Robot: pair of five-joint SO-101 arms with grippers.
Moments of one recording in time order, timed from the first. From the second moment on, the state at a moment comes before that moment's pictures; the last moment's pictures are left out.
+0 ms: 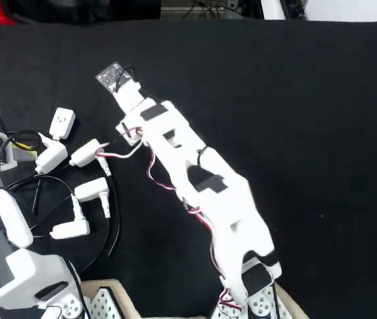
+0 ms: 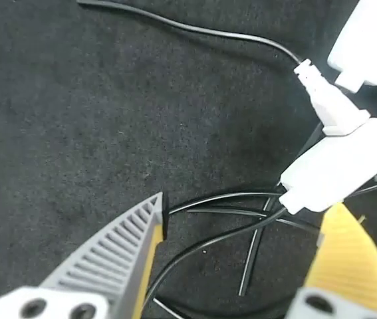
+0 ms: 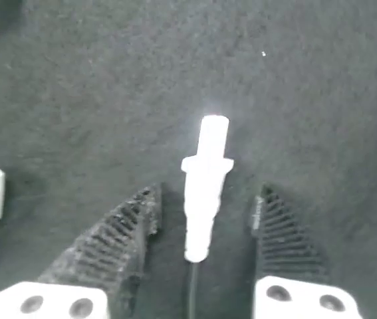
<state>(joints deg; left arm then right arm) -40.7 -3.6 16.3 64.1 -24.5 -31.6 47.5 -23.7 46.0 12.3</state>
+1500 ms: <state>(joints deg) -18.8 25.2 7.5 35.7 -11.6 -24.9 -17.3 19.5 81.4 17.5</state>
